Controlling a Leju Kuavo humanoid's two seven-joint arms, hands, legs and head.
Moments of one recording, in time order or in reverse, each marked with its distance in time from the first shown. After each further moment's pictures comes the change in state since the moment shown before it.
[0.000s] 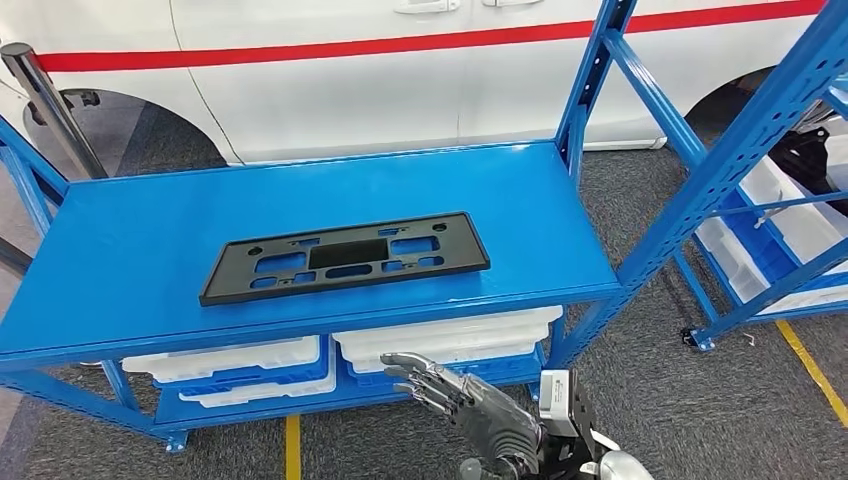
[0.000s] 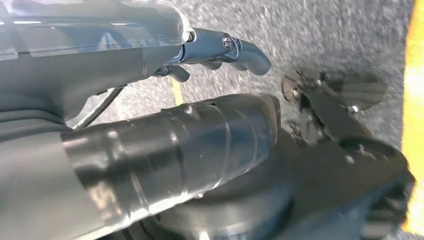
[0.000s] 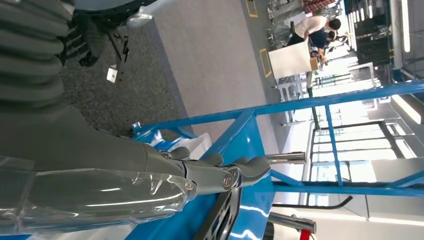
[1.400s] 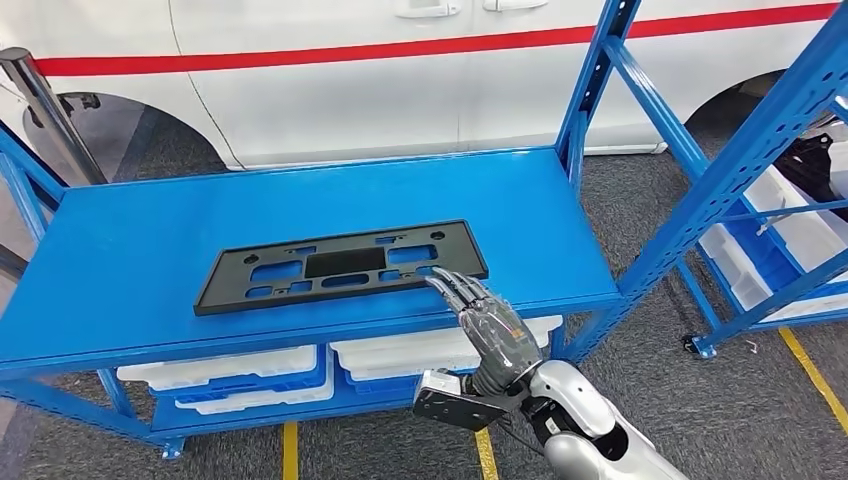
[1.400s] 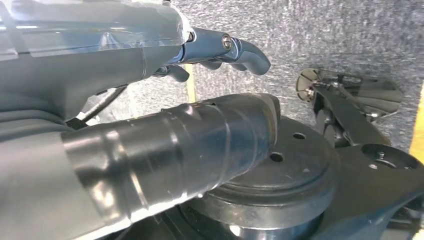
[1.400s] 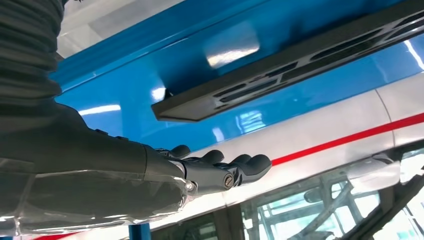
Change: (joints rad) left arm 0.181 0.066 0.180 -0.357 -0.115 0.174 0.148; right arm -0.260 -0.053 0.165 0.182 1.185 -0.534 0.192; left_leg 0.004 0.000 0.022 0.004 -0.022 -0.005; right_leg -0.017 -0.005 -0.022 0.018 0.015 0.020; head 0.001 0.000
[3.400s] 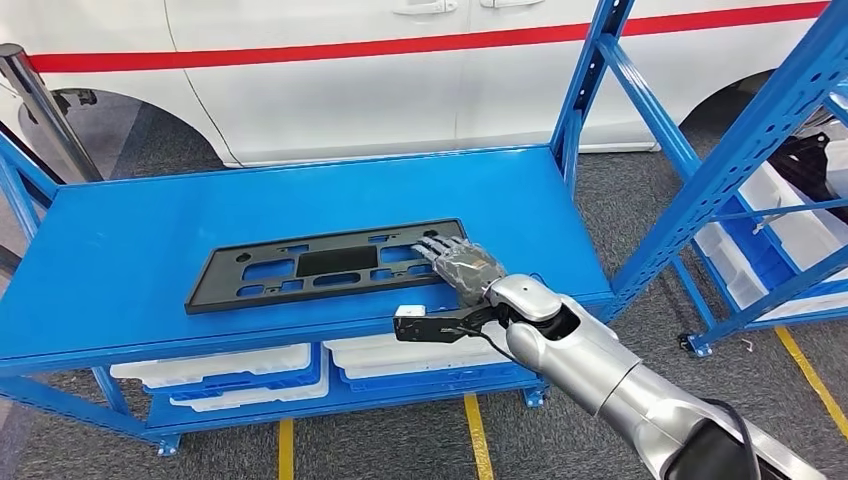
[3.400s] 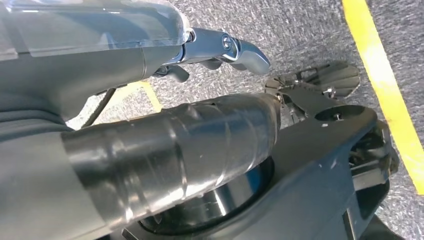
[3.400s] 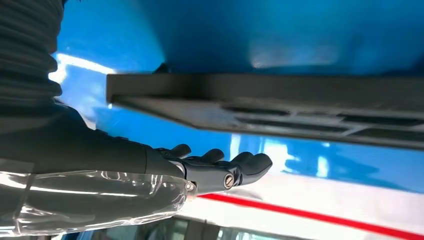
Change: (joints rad) left arm -0.228 -0.077 -0.080 0.404 -0.269 -0.355 -0.124; right arm -0.475 0.163 0.193 0.650 0.023 0.181 -0.095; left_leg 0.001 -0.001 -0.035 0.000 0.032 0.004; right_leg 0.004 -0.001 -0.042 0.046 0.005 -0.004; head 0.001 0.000
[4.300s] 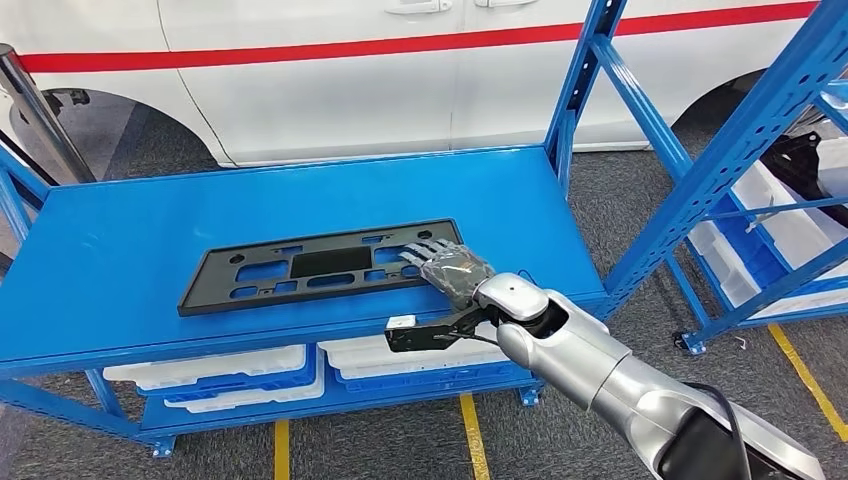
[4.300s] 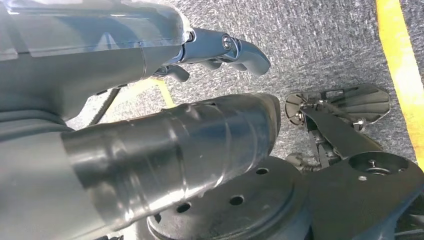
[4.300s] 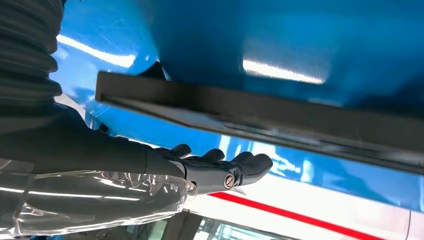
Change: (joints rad) left arm 0.032 0.035 0.047 0.050 0.020 -0.024 -0.002; right arm -0.044 0.019 0.091 0.047 0.012 -0.007 -0.030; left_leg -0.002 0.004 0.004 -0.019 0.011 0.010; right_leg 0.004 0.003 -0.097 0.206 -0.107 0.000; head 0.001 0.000
